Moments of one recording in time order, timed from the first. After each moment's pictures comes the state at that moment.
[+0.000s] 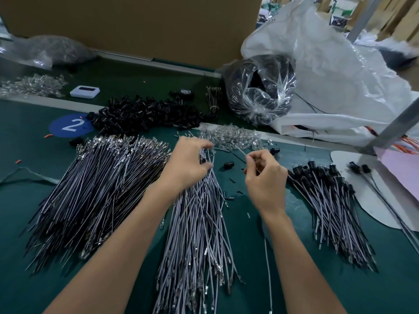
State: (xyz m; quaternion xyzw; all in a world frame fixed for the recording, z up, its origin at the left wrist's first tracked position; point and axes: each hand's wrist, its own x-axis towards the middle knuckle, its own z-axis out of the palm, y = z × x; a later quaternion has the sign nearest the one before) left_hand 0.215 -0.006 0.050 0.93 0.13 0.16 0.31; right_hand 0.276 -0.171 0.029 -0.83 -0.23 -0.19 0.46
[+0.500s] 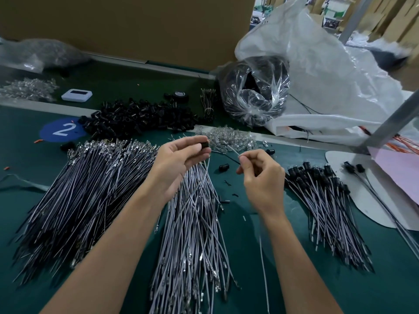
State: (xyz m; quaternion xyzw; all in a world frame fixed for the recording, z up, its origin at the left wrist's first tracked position) left_hand 0.207 -0.006 0.053 0.51 0.15 0.17 0.83; right_hand 0.274 -0.173 0.038 -0.80 -0.24 -0.15 0.53
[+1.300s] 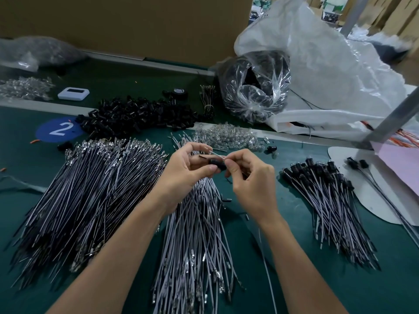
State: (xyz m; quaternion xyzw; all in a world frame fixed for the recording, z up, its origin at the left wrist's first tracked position) left_hand 0.197 -0.019 0.039 0.64 0.07 0.13 0.75; right_hand 0.261 -0.163 0.036 -0.78 -0.33 -0.11 0.53
